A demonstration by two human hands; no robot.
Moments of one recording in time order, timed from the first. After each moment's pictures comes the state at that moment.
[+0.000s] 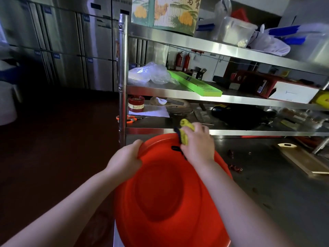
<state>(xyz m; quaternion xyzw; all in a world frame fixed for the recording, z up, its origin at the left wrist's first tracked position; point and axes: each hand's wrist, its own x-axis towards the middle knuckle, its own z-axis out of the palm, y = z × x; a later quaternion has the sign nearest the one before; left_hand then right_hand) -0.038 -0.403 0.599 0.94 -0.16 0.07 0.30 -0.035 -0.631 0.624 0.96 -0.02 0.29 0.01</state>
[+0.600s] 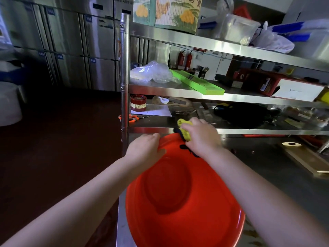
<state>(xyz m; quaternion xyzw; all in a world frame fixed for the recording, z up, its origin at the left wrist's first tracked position) -0.031 -0.444 0.624 0.96 -0.20 0.12 0.15 -0.036 -0.632 0.662 0.98 0.07 0.19 0.08</state>
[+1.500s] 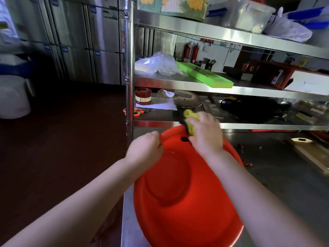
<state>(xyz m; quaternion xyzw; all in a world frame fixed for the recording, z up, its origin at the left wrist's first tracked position) -0.033 -0.437 0.606 0.96 -0.16 0.14 0.19 -0.024 -0.631 0.631 0.95 0.06 0.31 0.03</state>
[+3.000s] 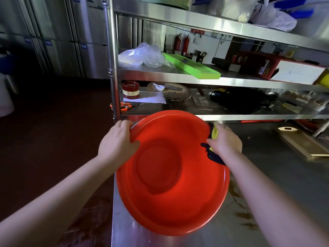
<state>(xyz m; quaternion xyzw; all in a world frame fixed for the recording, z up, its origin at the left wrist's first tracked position) -0.031 -0.420 0.596 0.95 -0.09 0.17 0.25 -0.048 -0.719 0.608 0.96 -0.21 0.14 -0.08</state>
